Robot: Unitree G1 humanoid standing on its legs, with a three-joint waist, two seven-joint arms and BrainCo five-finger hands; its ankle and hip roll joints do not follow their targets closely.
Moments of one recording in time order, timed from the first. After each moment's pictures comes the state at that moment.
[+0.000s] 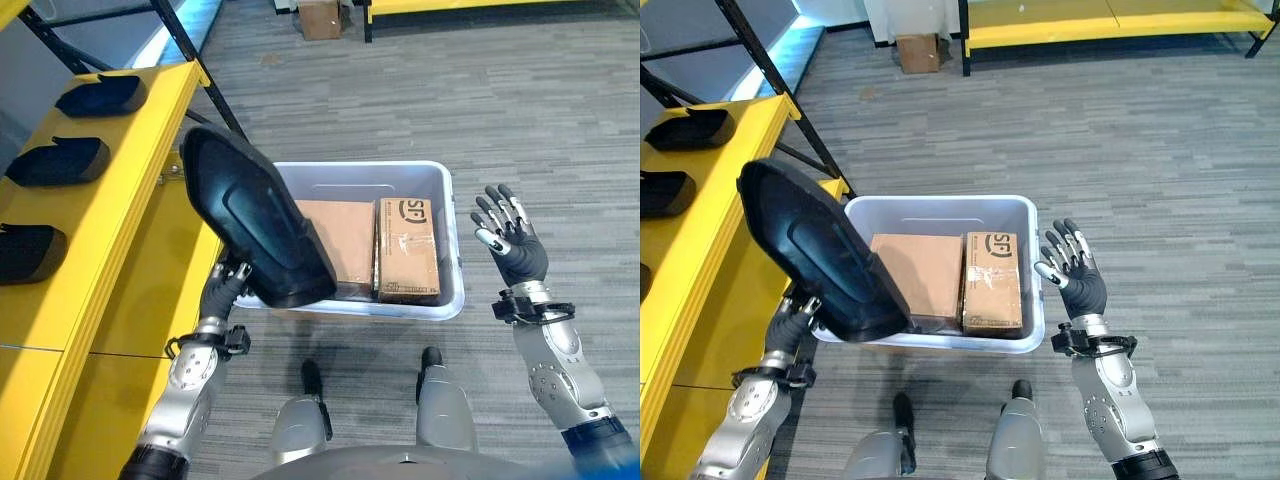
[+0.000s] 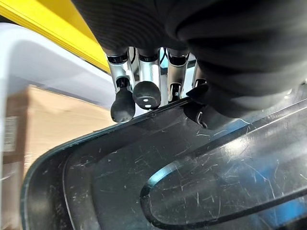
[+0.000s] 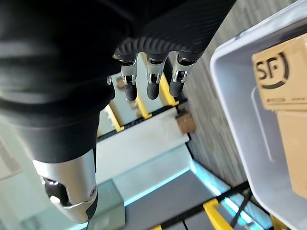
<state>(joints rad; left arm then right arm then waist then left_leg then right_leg) 0.25 0.44 -0.11 0.01 -0.47 -0.18 0.15 0.04 -0.49 0.17 -0.12 0.76 -0.25 -0.03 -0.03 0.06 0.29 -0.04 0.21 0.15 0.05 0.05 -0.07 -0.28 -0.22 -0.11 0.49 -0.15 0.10</state>
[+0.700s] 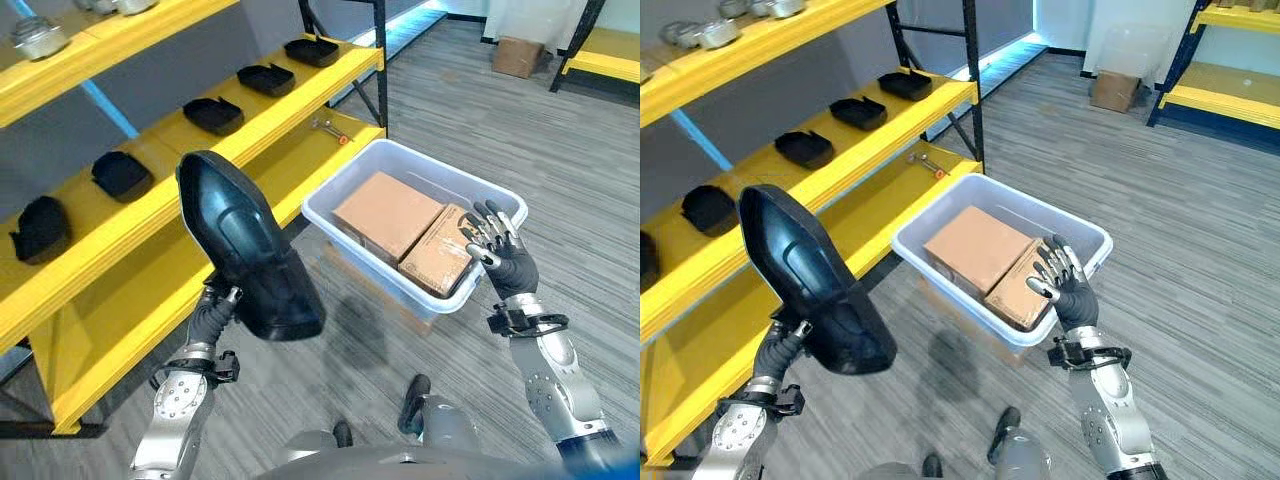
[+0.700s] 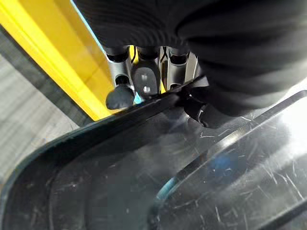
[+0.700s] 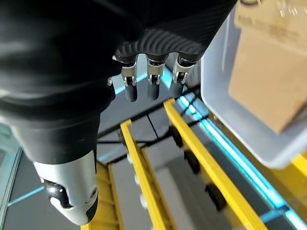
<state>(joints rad) 0.30 0.37 0.01 -0.03 -0.30 -0.15 0.09 0.05 -0.41 0.14 -0.08 0.72 -0.20 0.04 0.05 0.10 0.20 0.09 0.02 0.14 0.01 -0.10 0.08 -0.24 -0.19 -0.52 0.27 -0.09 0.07</state>
